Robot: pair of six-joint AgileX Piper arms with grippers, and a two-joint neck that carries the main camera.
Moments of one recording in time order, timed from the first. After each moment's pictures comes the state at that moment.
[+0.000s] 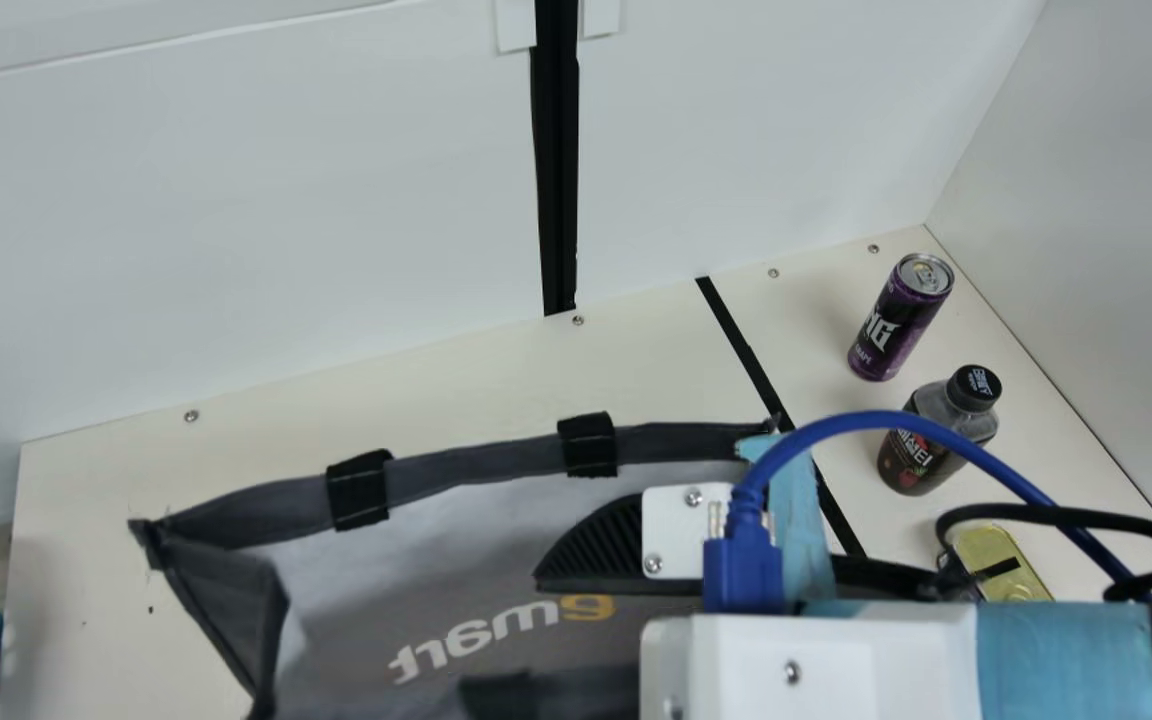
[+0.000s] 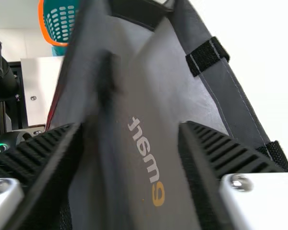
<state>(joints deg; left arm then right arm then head) -1.6 43.3 -69.0 -1.4 69.5 0.0 35.8 57.9 -88.4 19.2 69.9 -39.2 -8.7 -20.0</state>
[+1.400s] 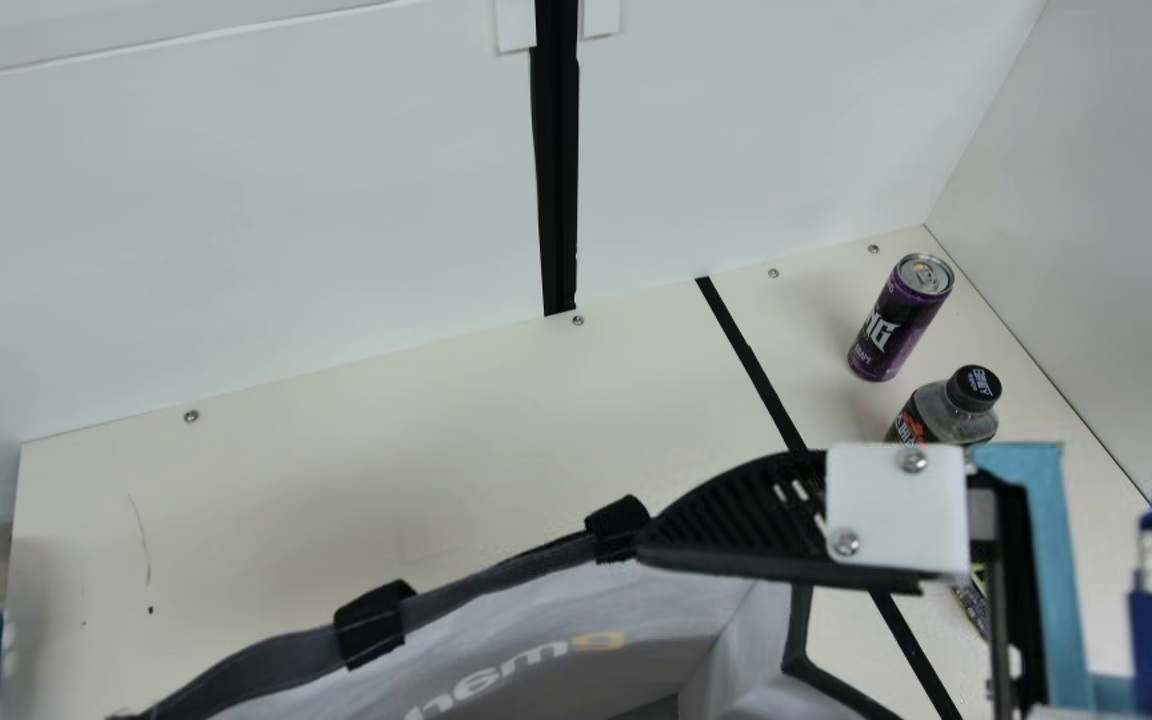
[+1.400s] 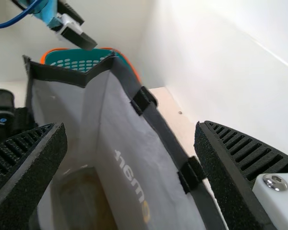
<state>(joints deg) -1.6 43.3 -69.0 -1.4 69.5 0.0 51.2 53.9 -98.7 4.1 69.9 -20.6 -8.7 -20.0</state>
